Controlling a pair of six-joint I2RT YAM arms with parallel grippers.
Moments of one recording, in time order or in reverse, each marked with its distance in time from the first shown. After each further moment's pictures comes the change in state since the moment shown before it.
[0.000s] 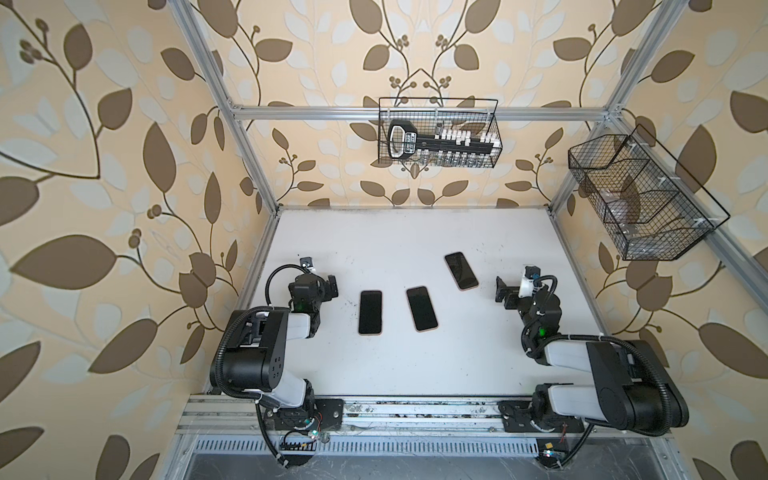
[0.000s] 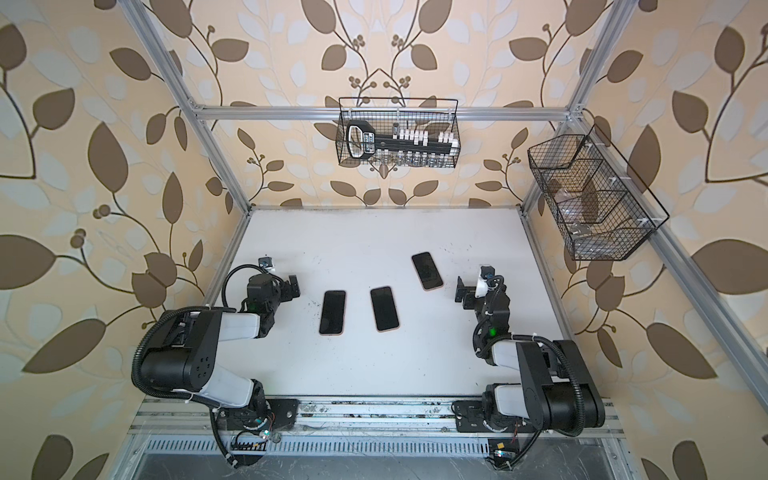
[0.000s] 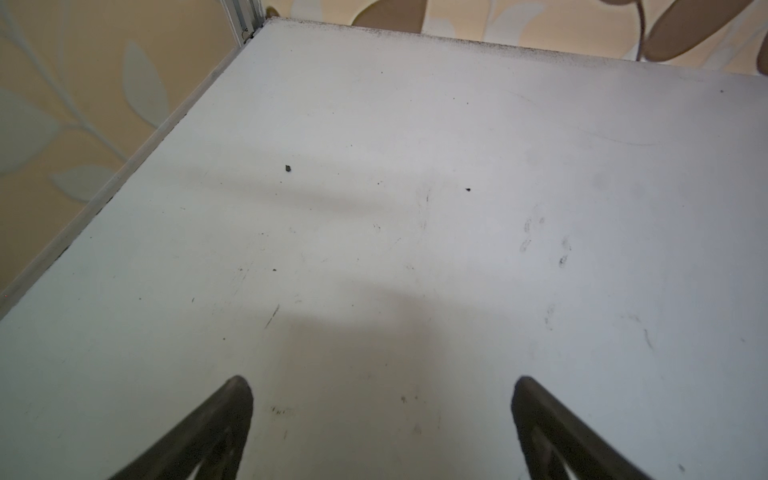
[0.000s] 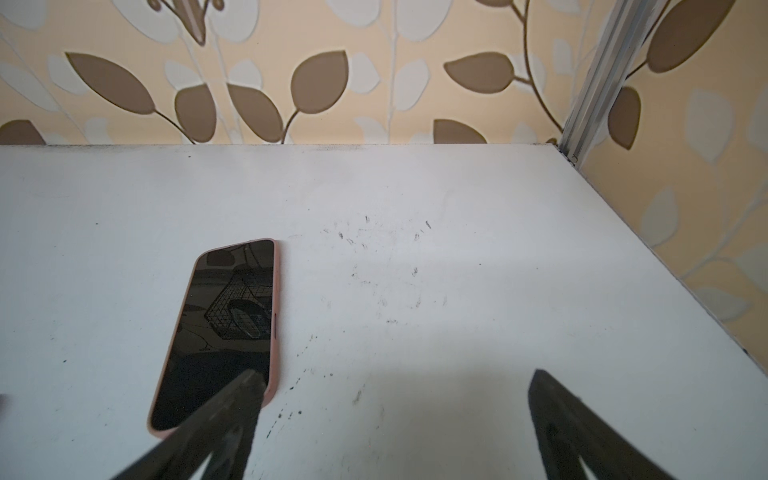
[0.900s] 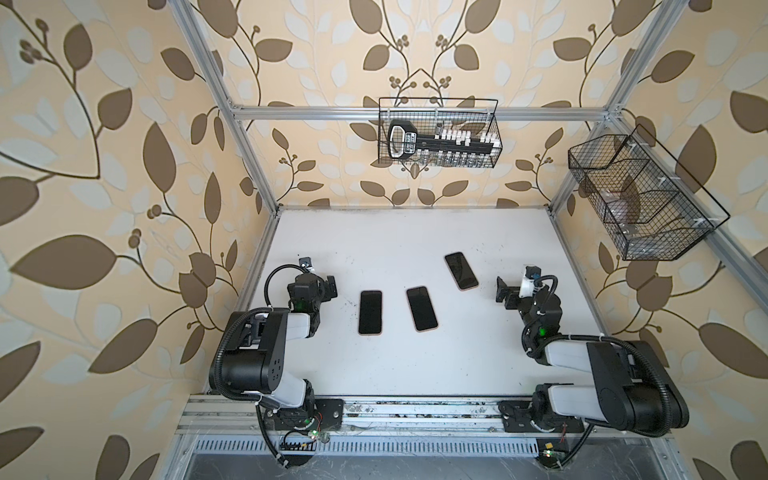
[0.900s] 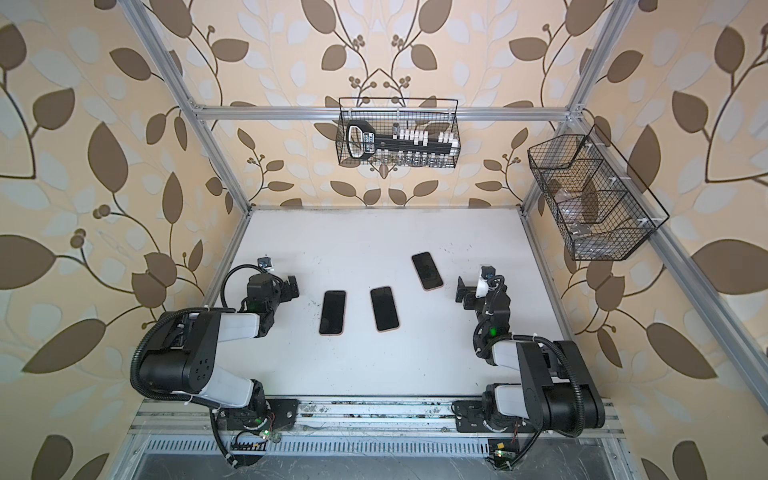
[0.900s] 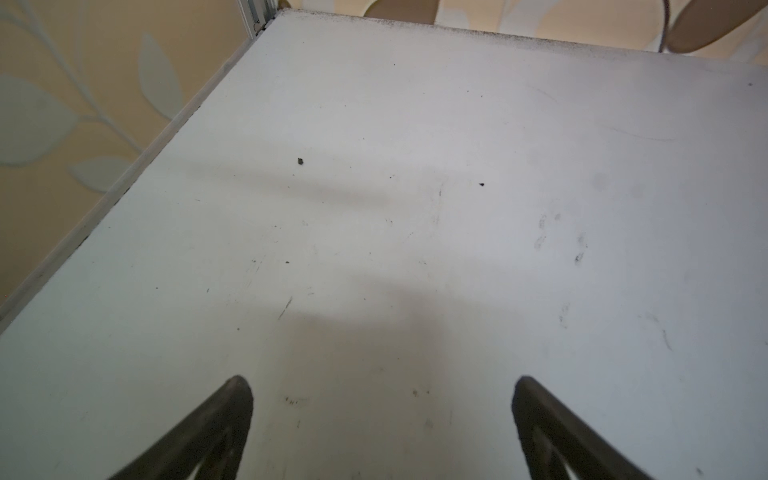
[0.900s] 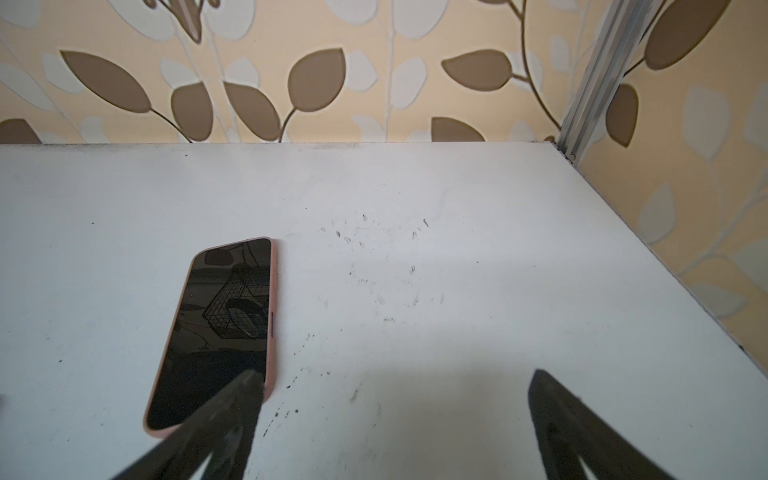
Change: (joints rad) left arm 0.000 -0.034 0.027 -0.101 -0.039 -0.010; right arm -0.009 -0.018 0.003 -0.032 -0.006 0.000
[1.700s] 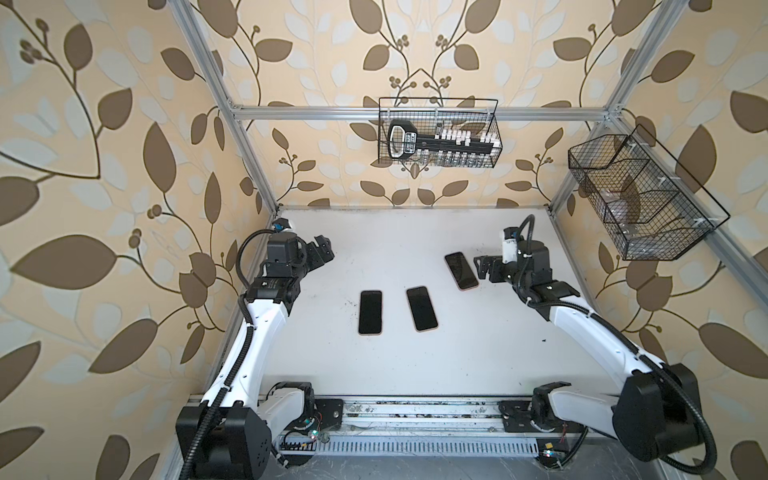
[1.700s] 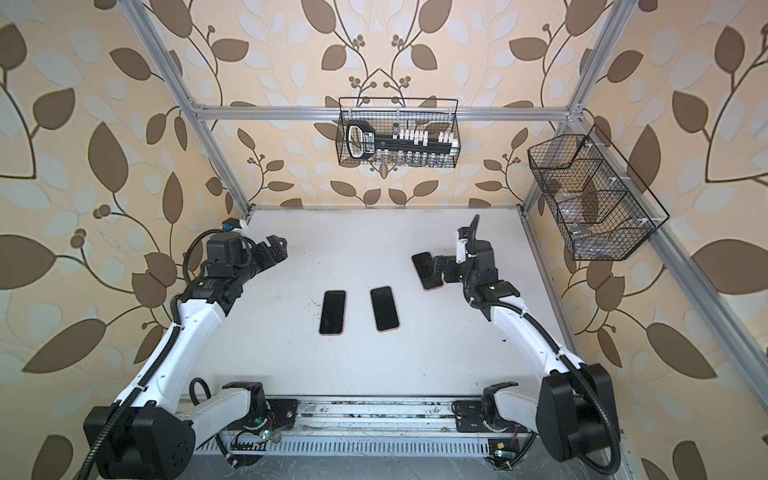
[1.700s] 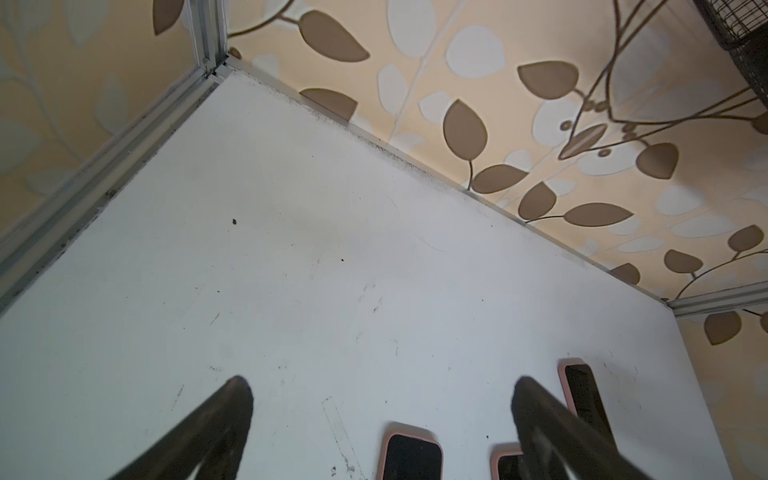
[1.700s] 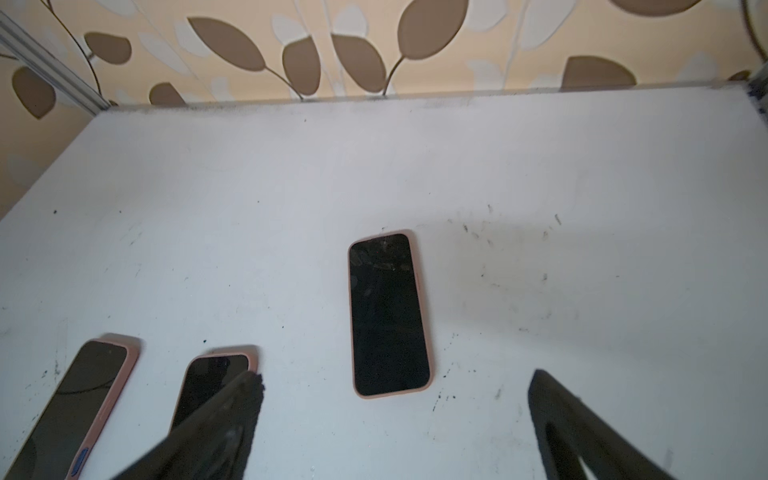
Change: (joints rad) left arm -0.009 -0.401 0.529 -0.924 0.253 -0.365; right arm 0.222 -0.051 0.660 -1.080 -0.068 0.171
